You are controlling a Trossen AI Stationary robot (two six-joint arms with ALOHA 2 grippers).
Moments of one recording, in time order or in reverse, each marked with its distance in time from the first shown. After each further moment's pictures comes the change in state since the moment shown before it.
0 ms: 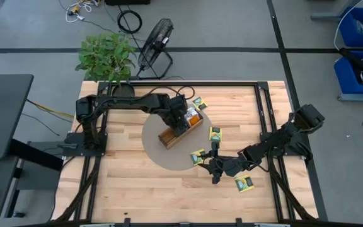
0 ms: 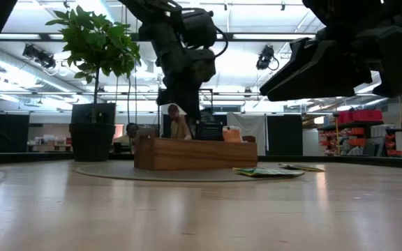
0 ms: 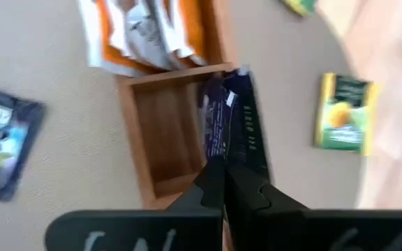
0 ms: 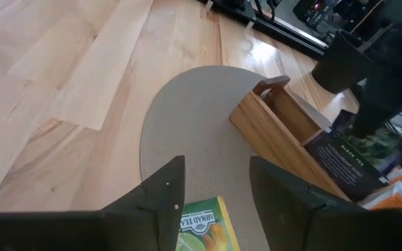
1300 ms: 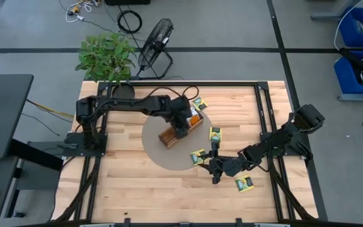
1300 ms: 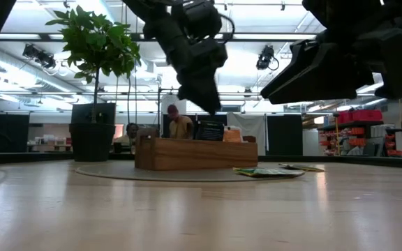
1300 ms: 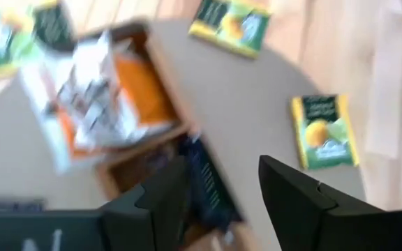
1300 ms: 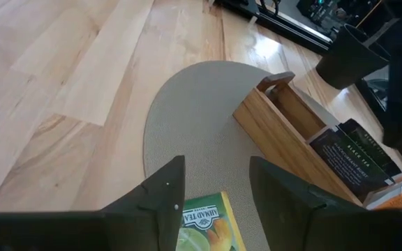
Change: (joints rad) left arm -0.030 -0.002 0.002 0.151 -0.008 0.219; right arm -0.002 0.000 0.000 -0.015 -0.011 0.014
